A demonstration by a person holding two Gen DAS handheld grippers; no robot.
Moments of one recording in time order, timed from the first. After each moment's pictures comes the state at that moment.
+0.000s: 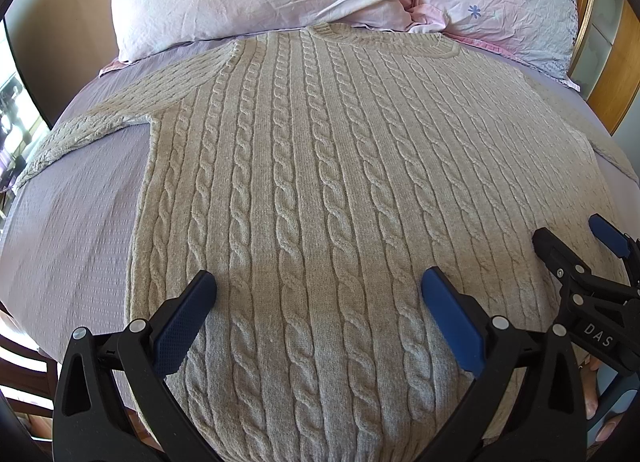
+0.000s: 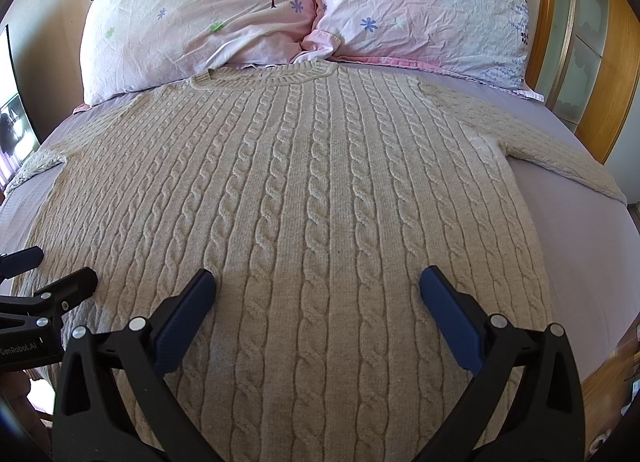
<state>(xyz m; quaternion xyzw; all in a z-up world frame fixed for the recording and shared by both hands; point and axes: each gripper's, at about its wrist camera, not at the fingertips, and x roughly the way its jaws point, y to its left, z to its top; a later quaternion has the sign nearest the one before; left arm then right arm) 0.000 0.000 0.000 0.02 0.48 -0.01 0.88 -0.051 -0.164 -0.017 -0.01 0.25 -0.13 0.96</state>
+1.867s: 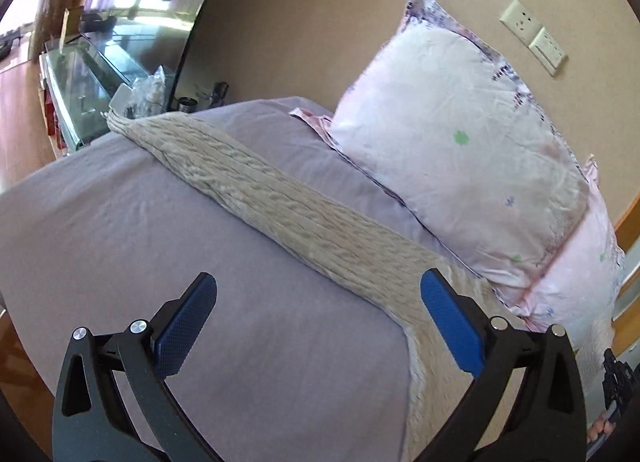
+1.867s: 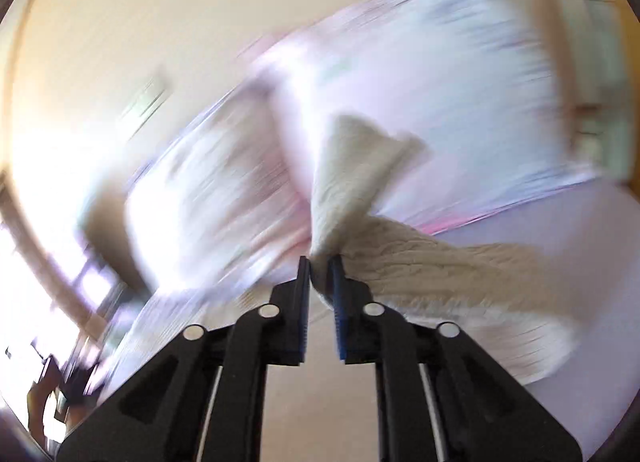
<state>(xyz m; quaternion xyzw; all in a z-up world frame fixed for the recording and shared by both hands) 0.026 0.291 0.044 -0.31 0.27 0.13 0.90 0.003 -0.270 0.145 0.12 0.11 0.10 0.98</state>
